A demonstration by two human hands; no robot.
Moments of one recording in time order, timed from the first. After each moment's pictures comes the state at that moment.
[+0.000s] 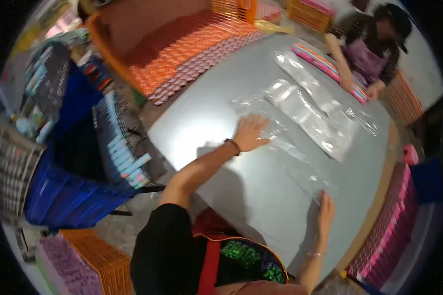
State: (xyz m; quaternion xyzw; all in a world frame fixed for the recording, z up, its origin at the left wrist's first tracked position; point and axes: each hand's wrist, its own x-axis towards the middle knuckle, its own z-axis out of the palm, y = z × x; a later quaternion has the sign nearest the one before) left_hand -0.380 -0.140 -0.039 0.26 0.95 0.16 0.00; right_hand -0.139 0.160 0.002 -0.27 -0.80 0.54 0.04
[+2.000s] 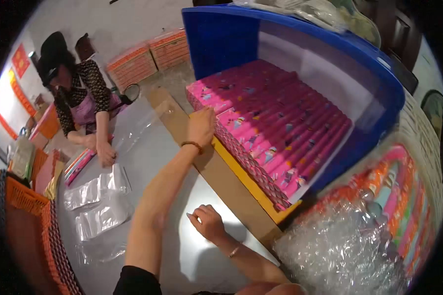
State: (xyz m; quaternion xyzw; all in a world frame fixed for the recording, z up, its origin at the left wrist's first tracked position) left_hand -0.211 0.490 0.046 0.69 0.63 0.34 -0.11; right_hand -0.068 0.272 -0.036 -0.29 -0.78 0.33 0.45
